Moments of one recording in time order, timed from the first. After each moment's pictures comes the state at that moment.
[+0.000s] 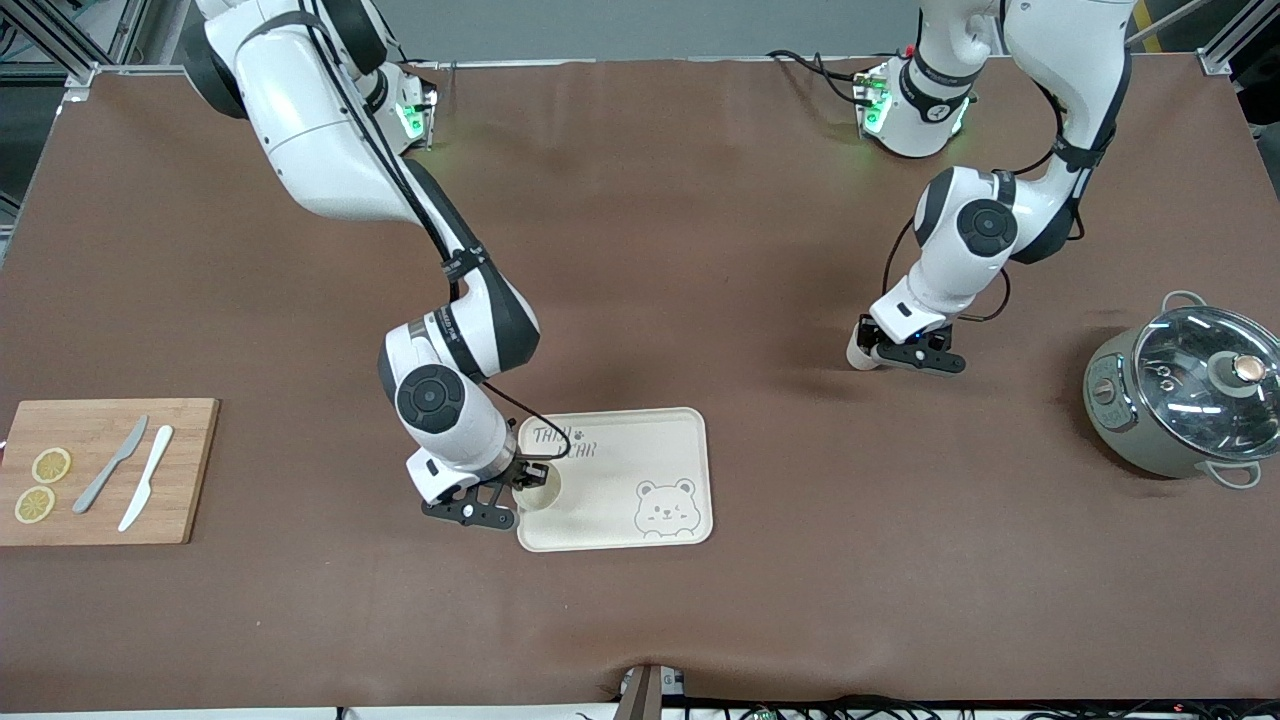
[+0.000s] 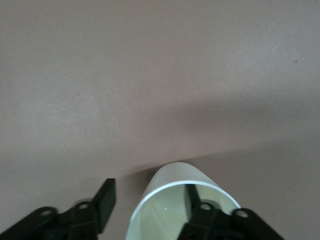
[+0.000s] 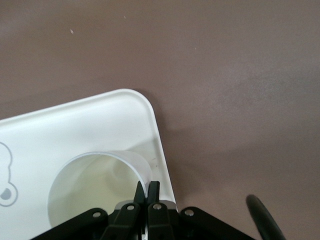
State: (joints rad) left arm -0.24 0.24 -0.02 -2.42 0.02 2.74 -0.05; right arm 0.43 0.87 0.01 -1.23 -0.01 2.21 0.63
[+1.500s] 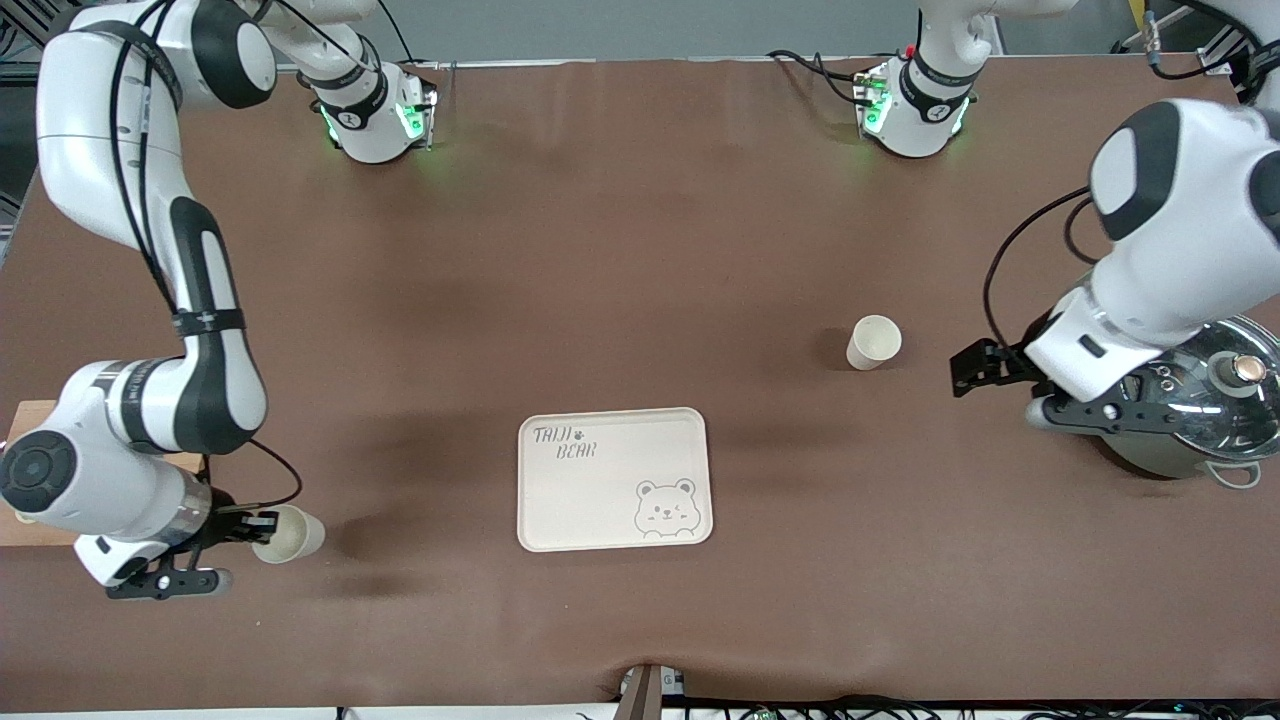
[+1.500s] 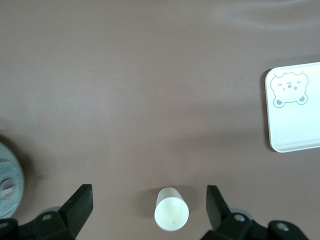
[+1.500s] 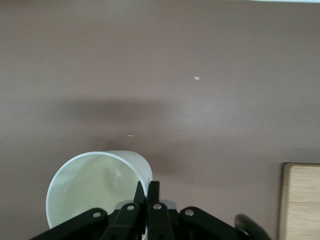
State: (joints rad) left arm -0.15 0.24 -0.01 -1.52 -0.06 1.84 -0.06; right arm -0.04 0.84 0.00 -1.15 0.00 2.08 -0.10
